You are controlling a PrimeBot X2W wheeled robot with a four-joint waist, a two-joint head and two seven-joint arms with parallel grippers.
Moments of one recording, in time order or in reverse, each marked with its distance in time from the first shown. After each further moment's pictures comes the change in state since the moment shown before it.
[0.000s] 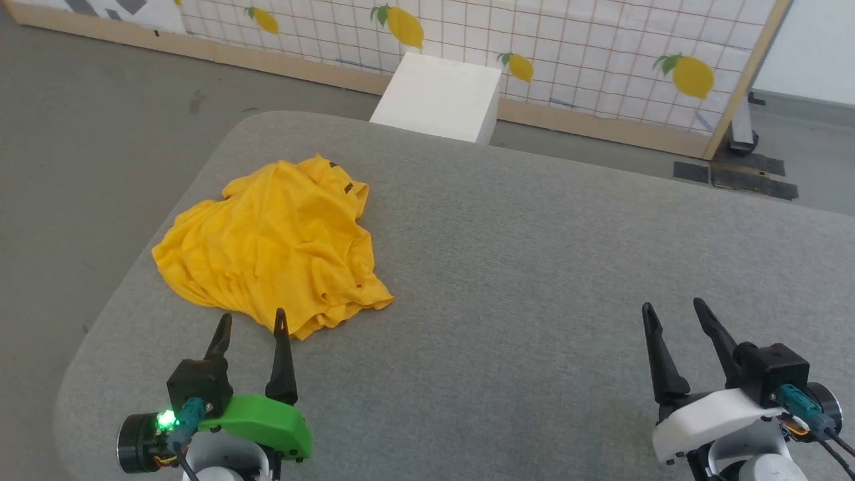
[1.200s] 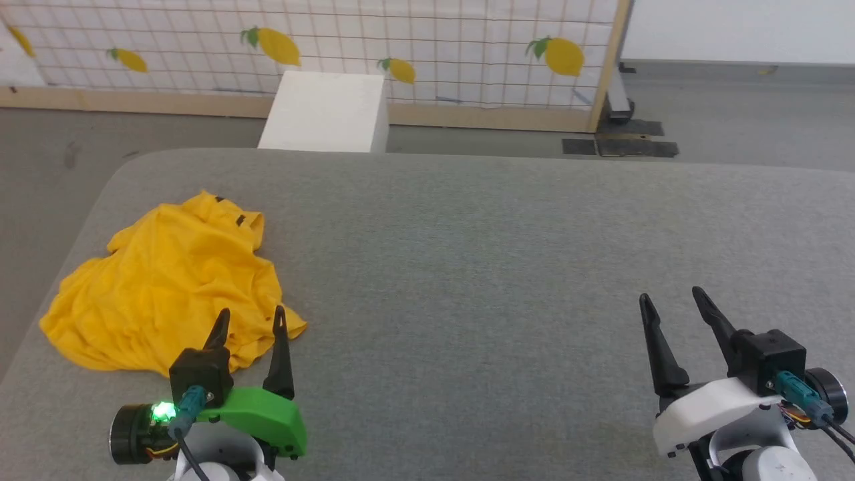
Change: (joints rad) left arm -0.001 0.000 0.020 -0.041 0.060 -0.024 0.079; right arm 0.000 0.000 0.006 -0.076 -0.041 0.000 0.078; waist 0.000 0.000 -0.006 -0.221
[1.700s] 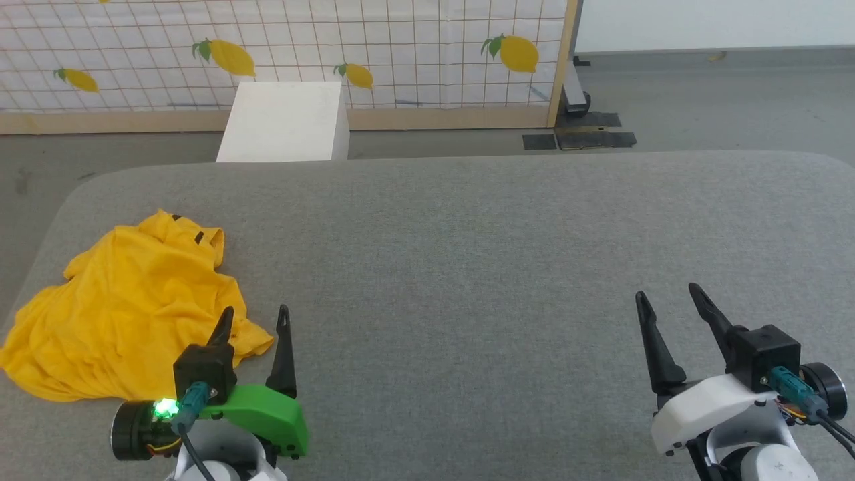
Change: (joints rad) left arm 0.000 0.000 -0.002 -0.016 0.014 -0.014 0.030; right arm 0.000 0.000 0.010 -0.027 -0.020 0.000 0.028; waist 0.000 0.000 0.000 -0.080
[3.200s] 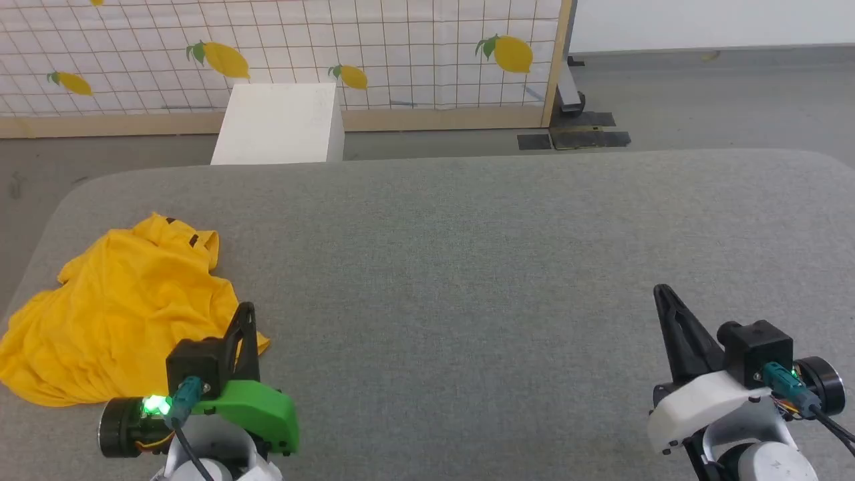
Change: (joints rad) left arm 0.001 0.000 0.025 -0.030 0.031 -0.008 0.033; right arm 0.000 0.001 0.014 -0.029 -0.021 0.000 0.033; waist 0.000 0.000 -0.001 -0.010
